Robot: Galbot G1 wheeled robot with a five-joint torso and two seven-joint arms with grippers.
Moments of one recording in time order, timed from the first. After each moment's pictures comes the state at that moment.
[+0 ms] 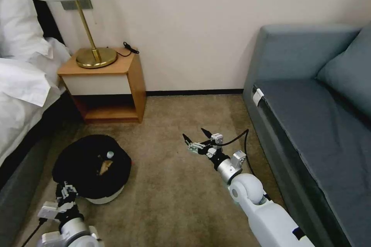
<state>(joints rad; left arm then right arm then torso) 1.61 -1.45 -0.77 -1.74 -0.94 -0.51 -0.17 -1.11 1.27 0.12 1.66 0.54 0.02 -0.19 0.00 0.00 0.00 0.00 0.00</state>
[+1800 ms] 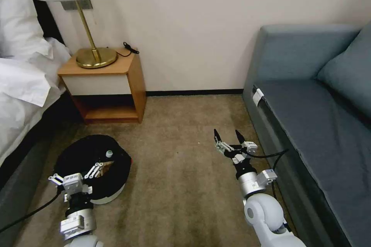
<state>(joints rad) 1.68 -1.44 -0.70 -1.96 0.00 -0.41 -0.34 -1.37 1.40 0.36 1.85 0.46 0.13 -0.06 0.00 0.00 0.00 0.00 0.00</state>
